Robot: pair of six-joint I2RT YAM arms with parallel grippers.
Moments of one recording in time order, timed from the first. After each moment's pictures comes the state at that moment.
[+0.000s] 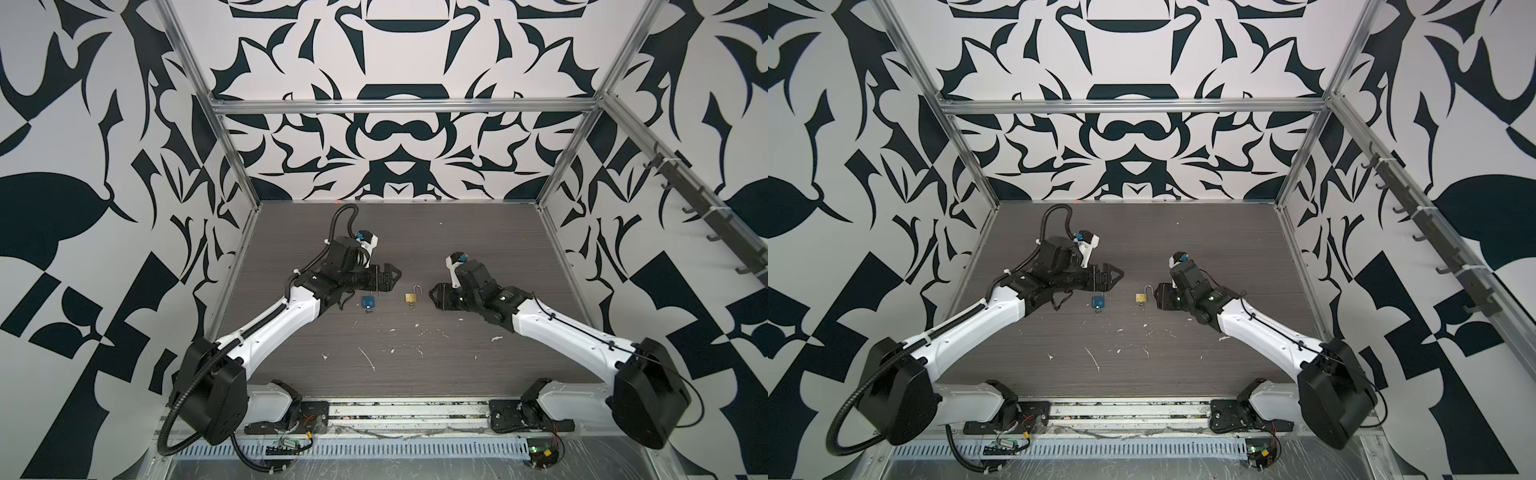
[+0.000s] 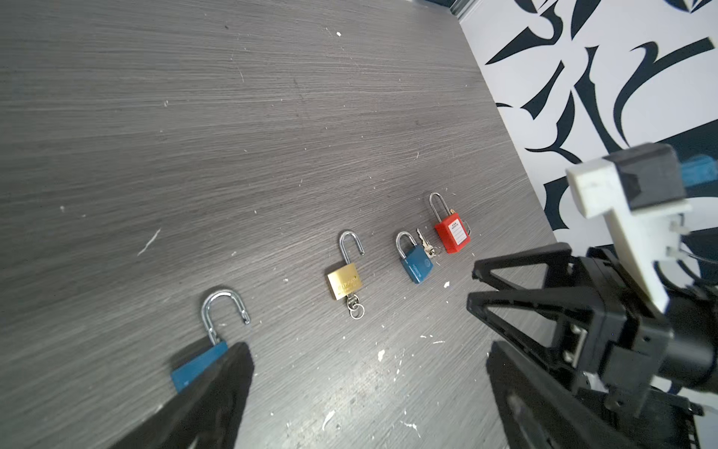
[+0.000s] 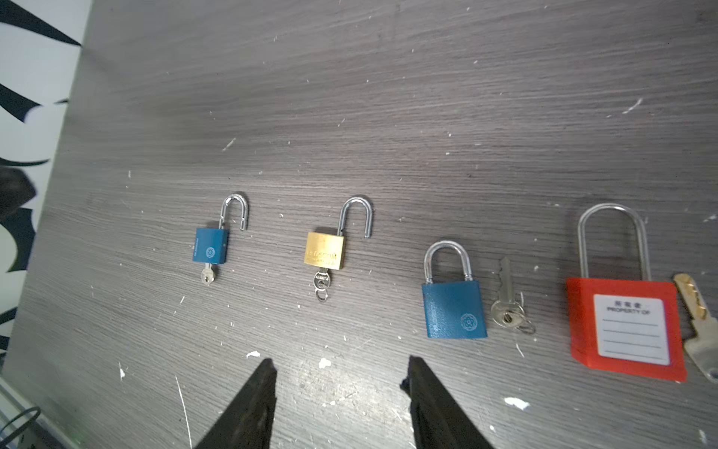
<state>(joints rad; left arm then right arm) -0.57 1.30 0.91 -0.25 0.31 -0.46 0.63 1.30 0.83 -0.36 -0.03 0.60</state>
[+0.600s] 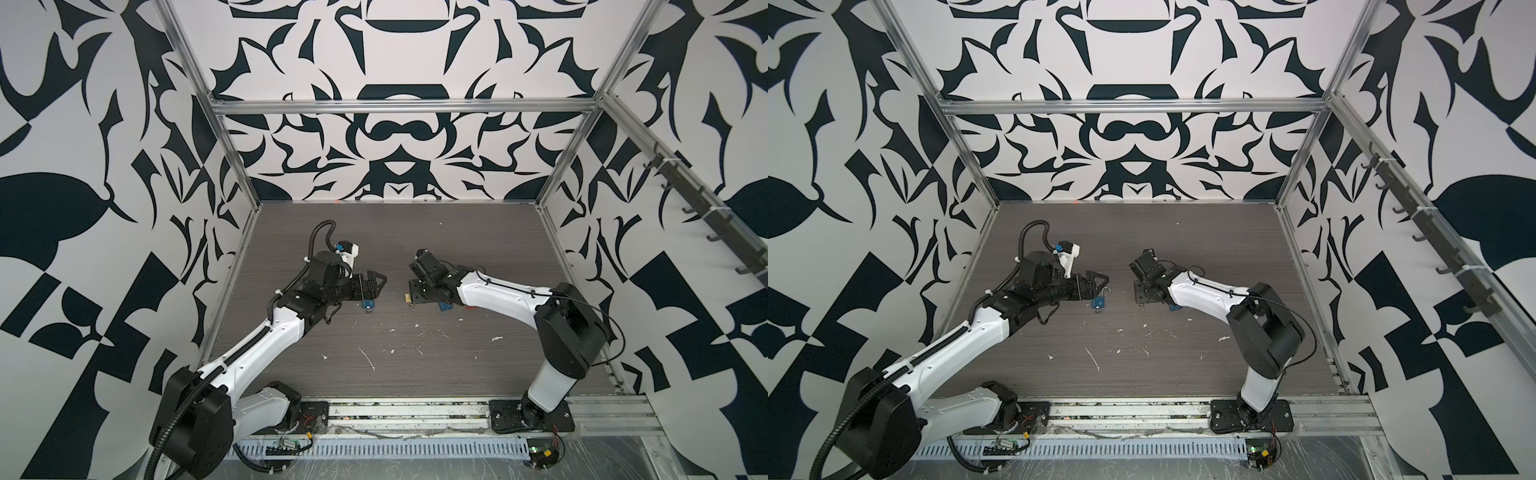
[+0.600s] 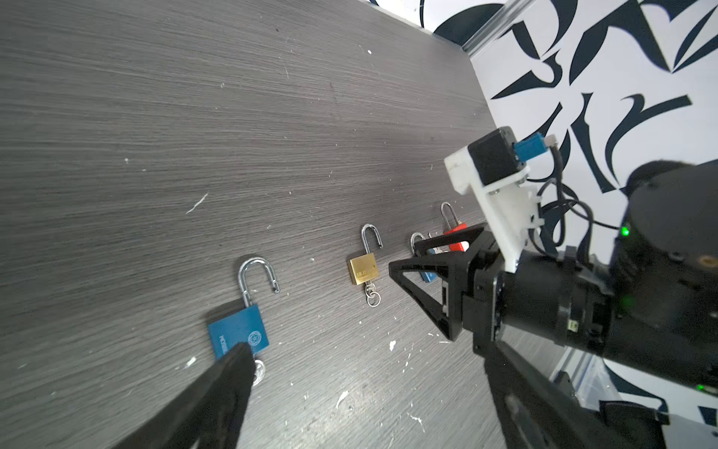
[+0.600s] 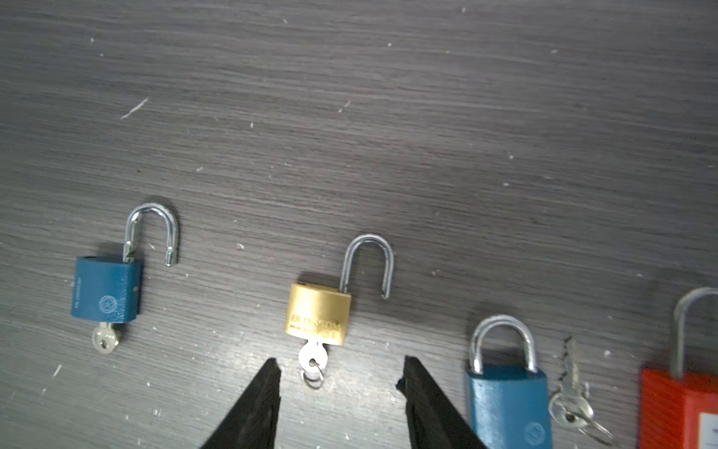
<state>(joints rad) -0.47 1.15 0.72 -0.15 0.35 -0.53 0.76 1.75 1.15 -0.47 0.14 0.57</state>
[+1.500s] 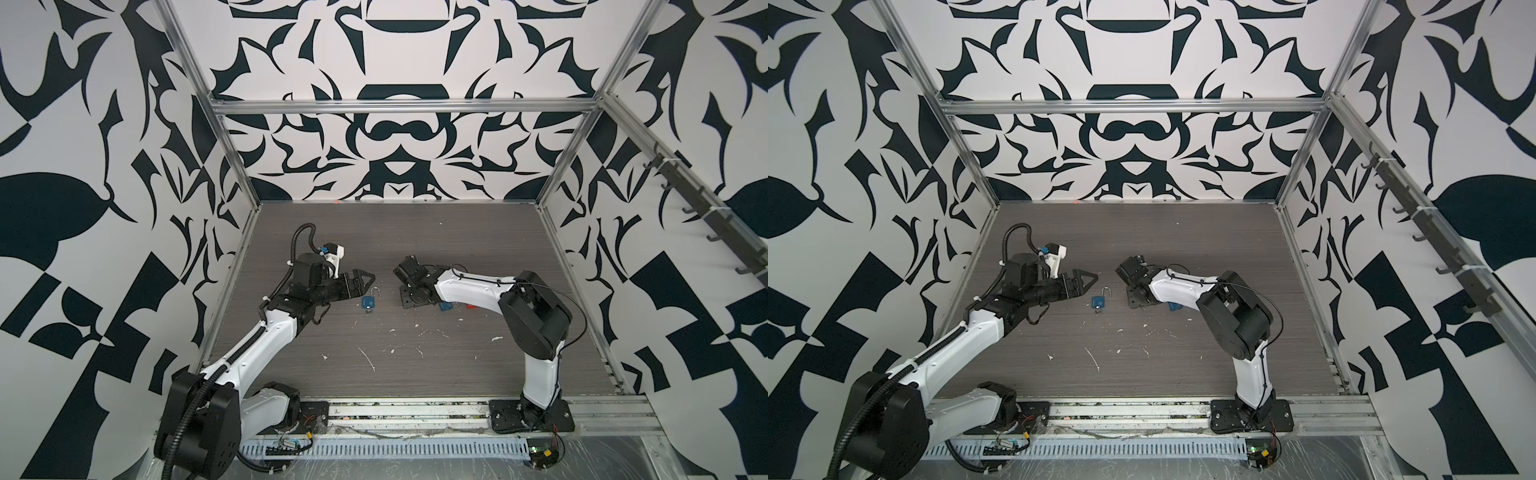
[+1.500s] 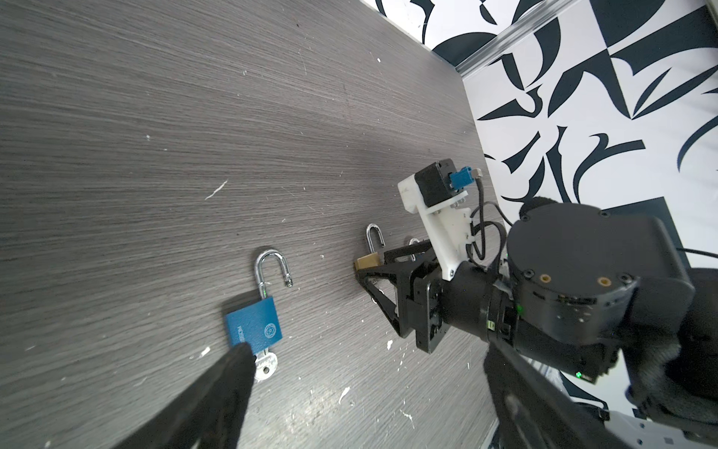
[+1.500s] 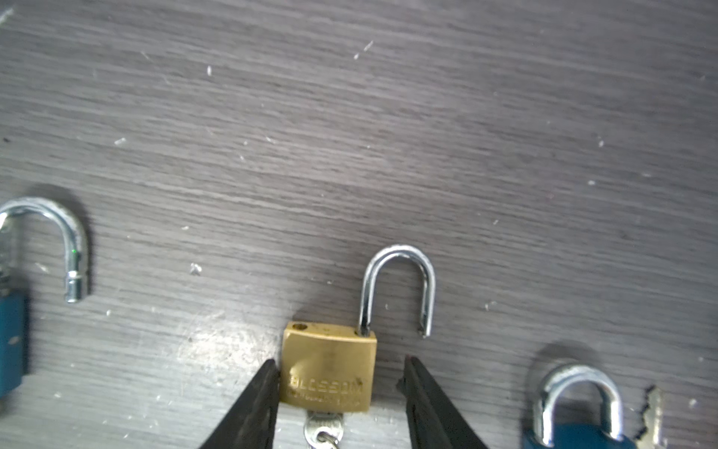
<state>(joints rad) -0.33 1.16 0.66 -0.08 0.51 -0.57 0.79 1.94 1.26 -0.52 0.20 0.57</state>
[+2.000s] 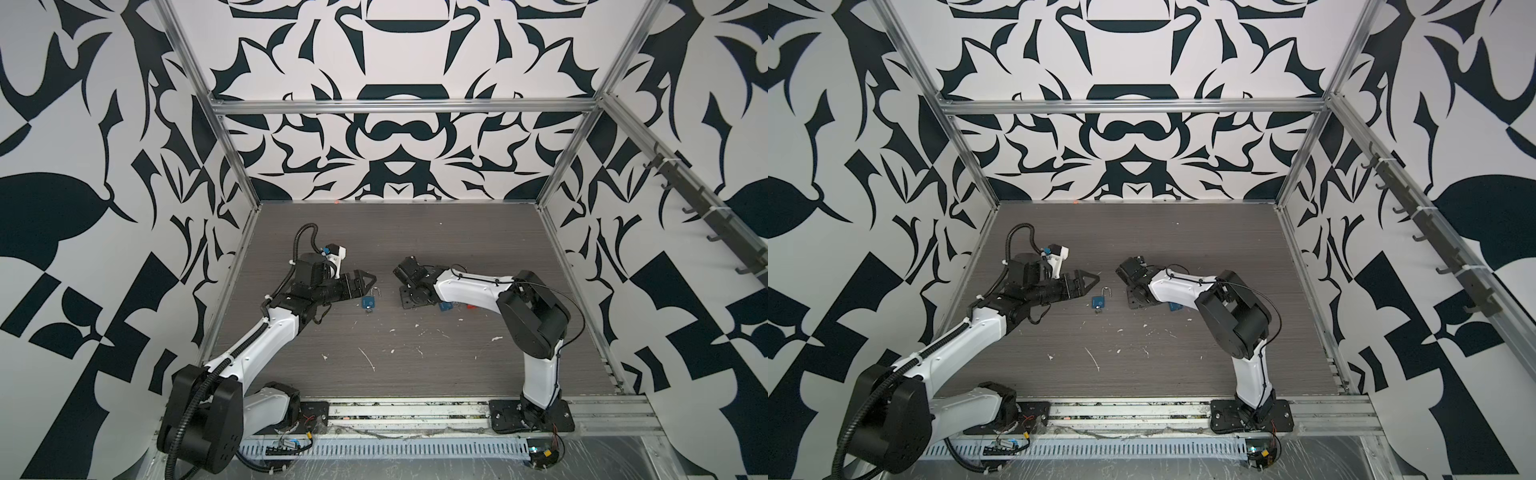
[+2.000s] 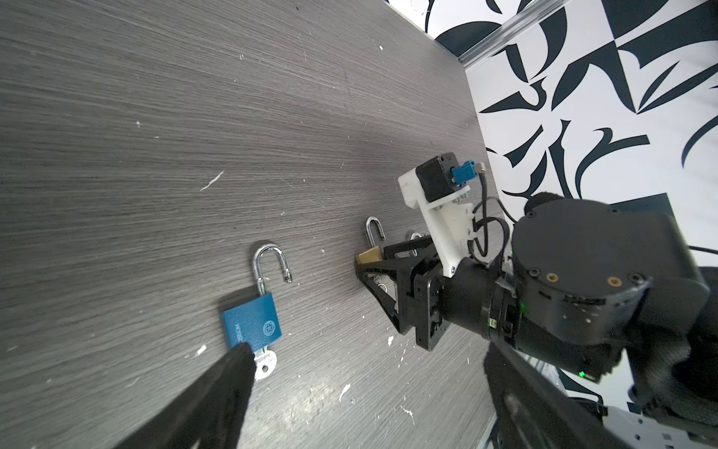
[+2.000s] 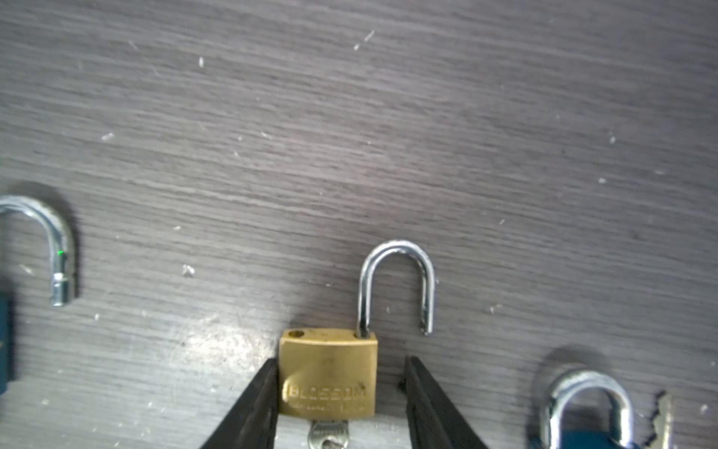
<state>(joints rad) -0.33 1.19 0.66 -0.07 0.52 -0.57 0.79 1.95 1.26 -0.52 0.20 0.57</state>
